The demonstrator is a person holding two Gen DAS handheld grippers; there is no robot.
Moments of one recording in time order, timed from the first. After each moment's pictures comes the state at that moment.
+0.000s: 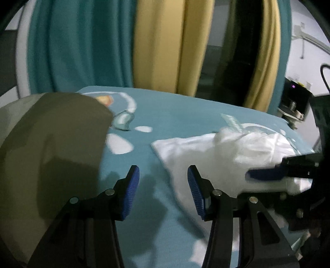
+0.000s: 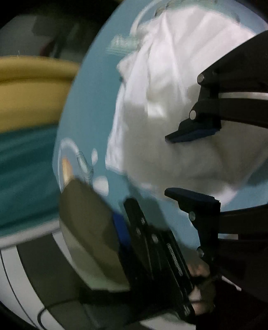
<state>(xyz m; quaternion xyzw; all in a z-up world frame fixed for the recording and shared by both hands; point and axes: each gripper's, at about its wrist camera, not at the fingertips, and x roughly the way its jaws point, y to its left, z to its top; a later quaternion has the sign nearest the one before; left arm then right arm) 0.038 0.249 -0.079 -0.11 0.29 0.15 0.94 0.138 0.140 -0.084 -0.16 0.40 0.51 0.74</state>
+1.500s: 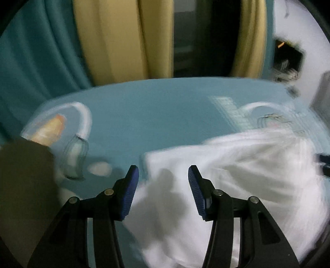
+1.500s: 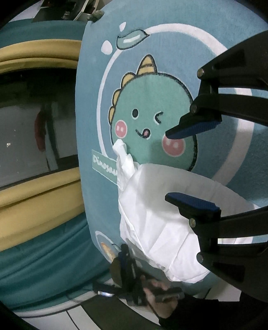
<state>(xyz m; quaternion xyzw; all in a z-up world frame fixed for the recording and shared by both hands) 0.185 0.234 -0.073 -0.04 0.40 0.03 0.91 0.219 -0.073 -0.084 -0.02 0.38 0.32 0.87</state>
